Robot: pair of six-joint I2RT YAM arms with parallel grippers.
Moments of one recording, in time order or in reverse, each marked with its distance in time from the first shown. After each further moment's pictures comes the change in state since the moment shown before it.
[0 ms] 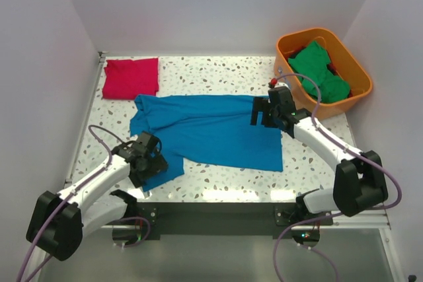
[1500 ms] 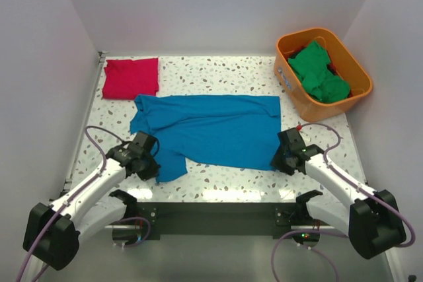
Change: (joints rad) left arm -0.007 -0.077 0.026 -0.039 0.036 0.006; right arm 0.000 -0.355 -0.454 -0.264 0.042 0.464
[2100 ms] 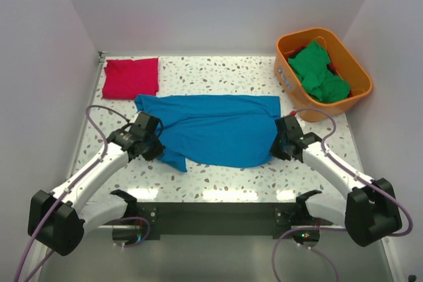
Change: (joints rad) left arm 0.000 0.121 0.217 0.039 -0.020 0.064; right arm 0.000 0.093 0.130 0.056 -0.013 -0.081
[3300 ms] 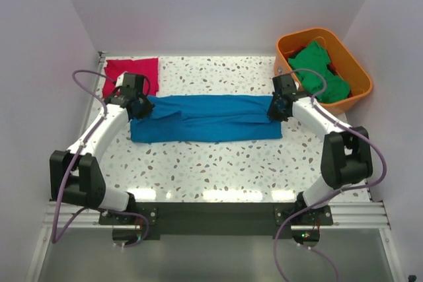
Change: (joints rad) left arm 0.277 0.373 0.373 0.192 -0.066 0.202; right arm -0.130 0.480 0.528 -0.005 -0.002 -0.220
